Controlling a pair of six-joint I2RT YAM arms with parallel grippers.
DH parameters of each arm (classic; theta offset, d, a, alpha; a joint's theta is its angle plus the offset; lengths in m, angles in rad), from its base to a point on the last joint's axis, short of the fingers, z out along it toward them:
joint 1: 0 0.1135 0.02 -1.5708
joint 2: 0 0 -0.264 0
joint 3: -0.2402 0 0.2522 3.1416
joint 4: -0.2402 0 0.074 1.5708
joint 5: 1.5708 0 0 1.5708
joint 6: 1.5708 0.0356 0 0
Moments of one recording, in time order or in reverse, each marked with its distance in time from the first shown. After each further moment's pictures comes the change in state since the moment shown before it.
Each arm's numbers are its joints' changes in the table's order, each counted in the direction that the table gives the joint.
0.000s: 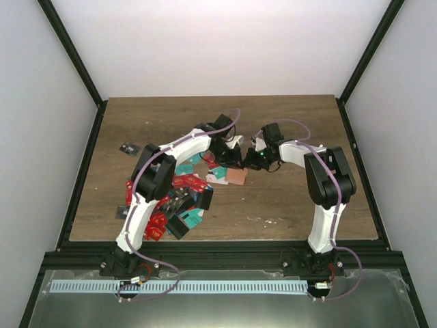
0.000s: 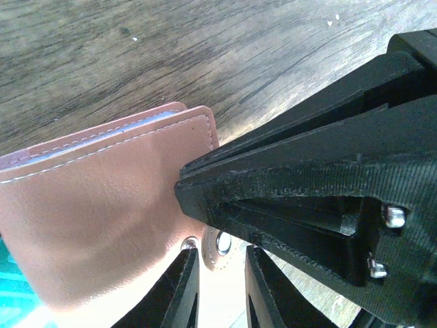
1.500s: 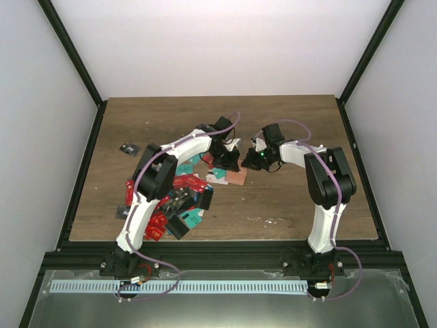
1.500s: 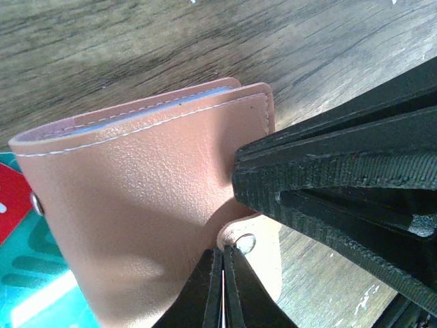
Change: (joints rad) left arm 0.001 0.021 -0.002 -0.052 -0.048 0.000; right arm -0.010 -0.001 0.011 0.016 -0.007 0.000
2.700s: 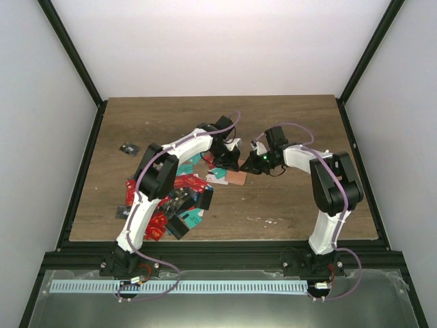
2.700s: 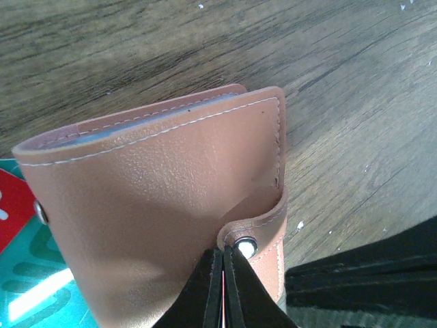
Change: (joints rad) left arm 0.000 0.026 -0.043 -0.032 -0.007 -0.014; right arm -0.005 -0.095 0.076 -0.016 -0.121 -0.012
